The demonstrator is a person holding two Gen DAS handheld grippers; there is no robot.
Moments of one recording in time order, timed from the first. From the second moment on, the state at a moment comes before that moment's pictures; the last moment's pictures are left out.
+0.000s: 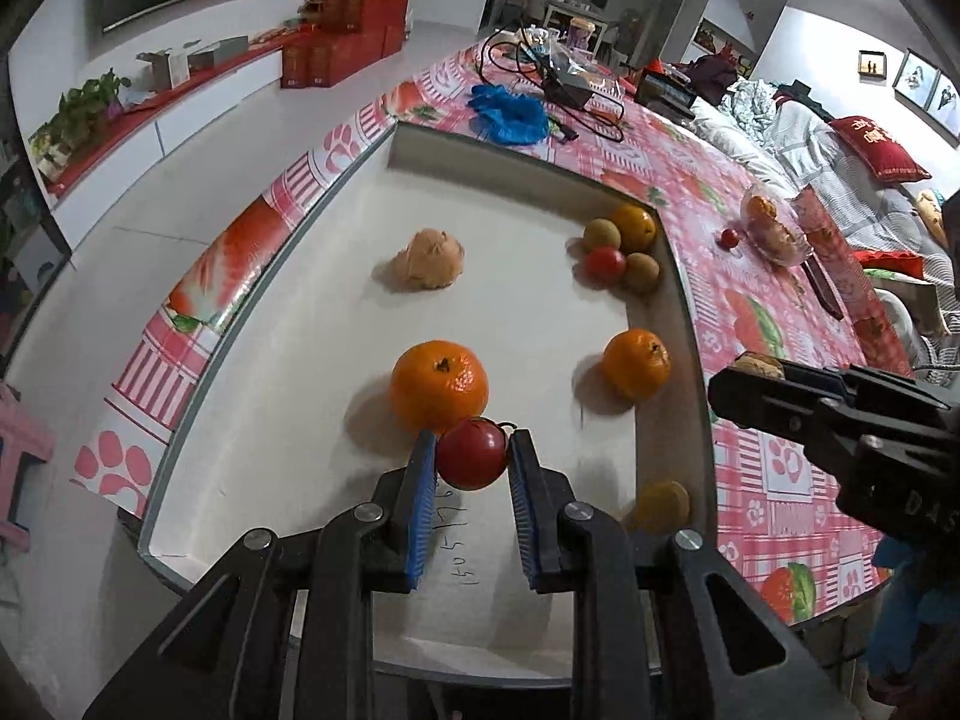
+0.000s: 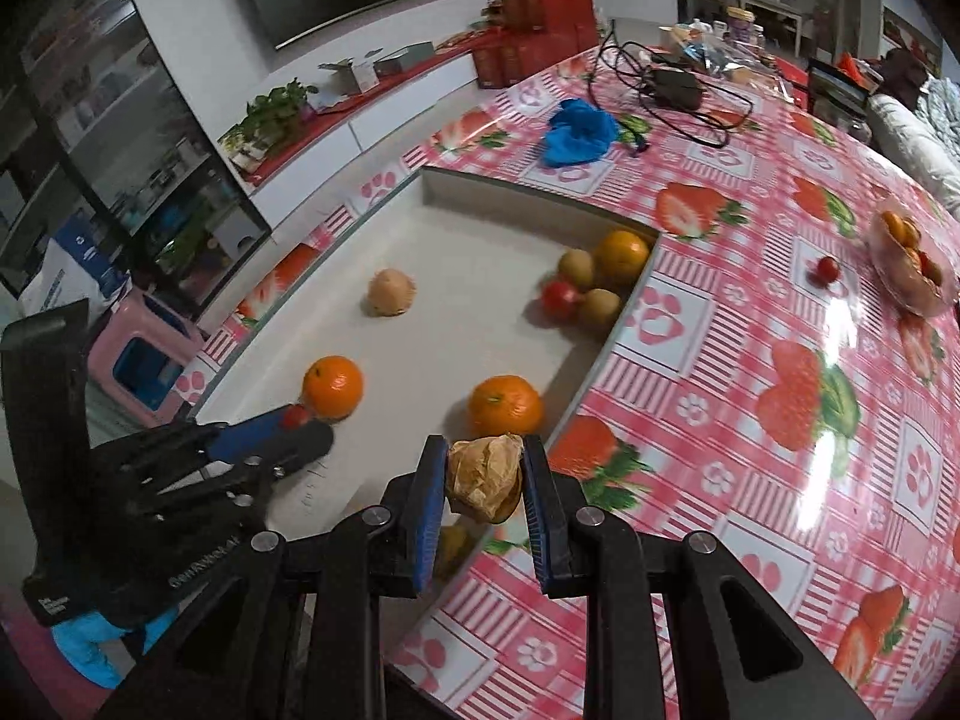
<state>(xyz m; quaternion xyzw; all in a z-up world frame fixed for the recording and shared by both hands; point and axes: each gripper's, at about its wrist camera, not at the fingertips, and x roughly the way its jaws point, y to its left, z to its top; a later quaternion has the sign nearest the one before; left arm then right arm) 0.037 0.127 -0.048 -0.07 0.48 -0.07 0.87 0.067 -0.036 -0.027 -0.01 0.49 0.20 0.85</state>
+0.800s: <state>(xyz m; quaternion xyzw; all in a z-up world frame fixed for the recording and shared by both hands) 0.060 0.125 -0.059 -0.06 0.50 -0.05 0.86 0.094 -0.003 -0.048 -0.03 0.53 0.22 0.82</state>
